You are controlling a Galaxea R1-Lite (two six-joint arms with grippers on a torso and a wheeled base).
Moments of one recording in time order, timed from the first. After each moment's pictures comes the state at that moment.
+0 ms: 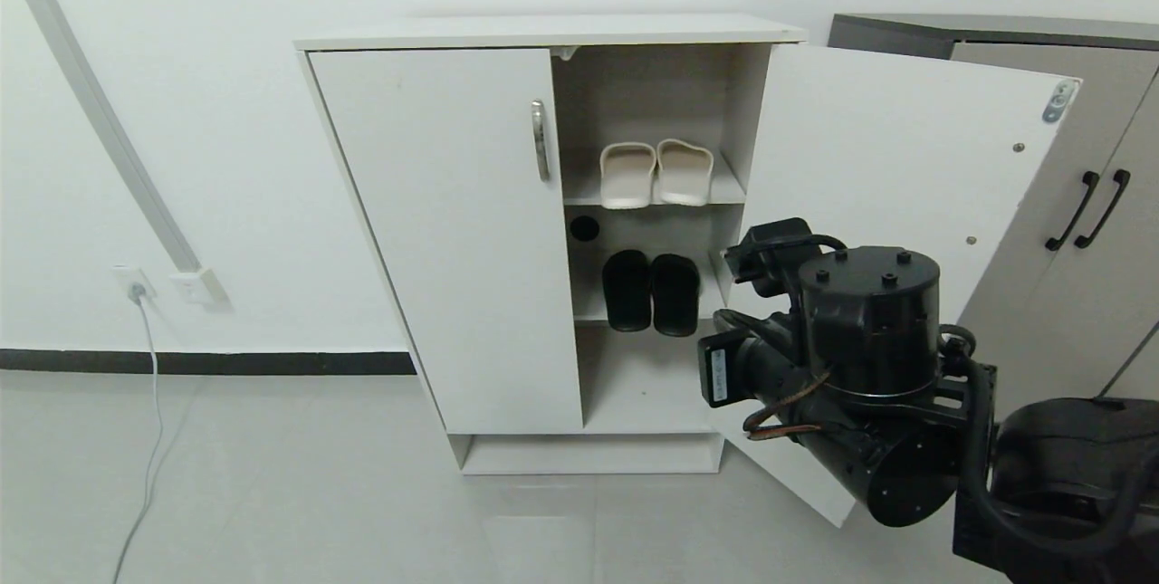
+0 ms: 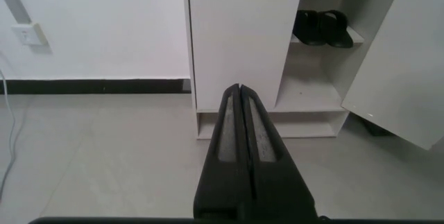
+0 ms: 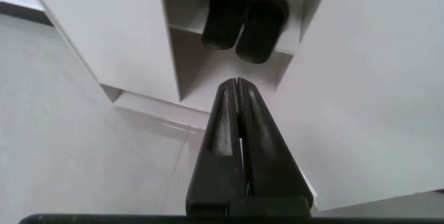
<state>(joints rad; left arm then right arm) 0.00 0.00 0.00 0.00 0.01 -0.01 0.88 1.76 -0.91 -0.63 -0.61 0.09</state>
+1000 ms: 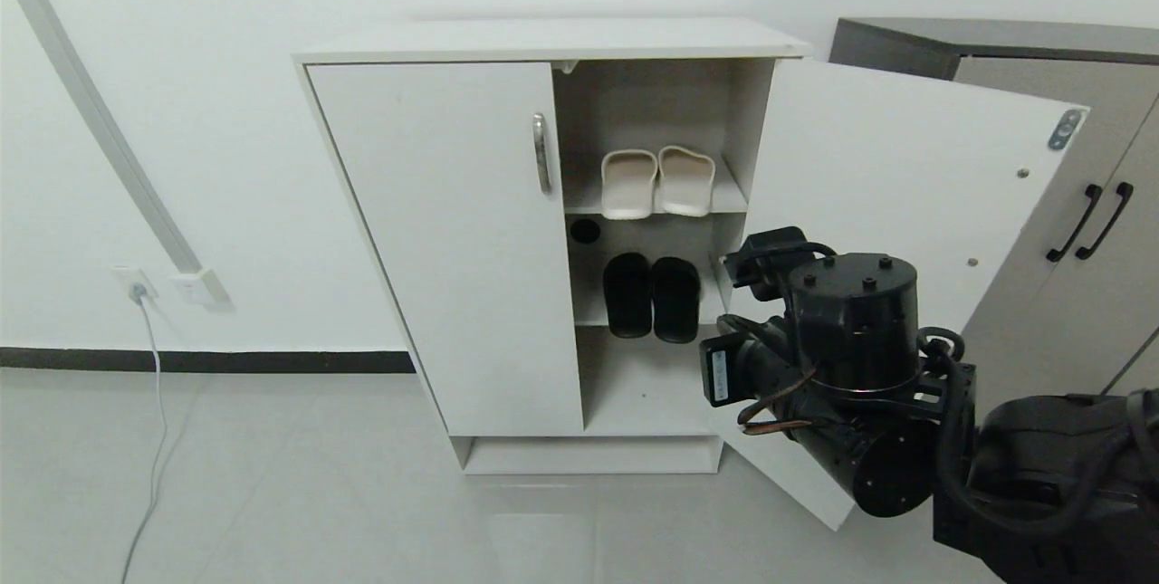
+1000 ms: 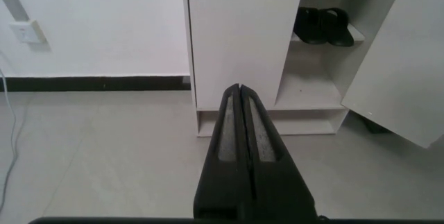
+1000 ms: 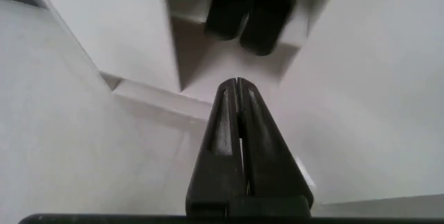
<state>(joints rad) 0.00 0.00 0.00 0.00 0.01 -0.01 0.88 1.78 -0.90 -0.65 -0.62 0.09</state>
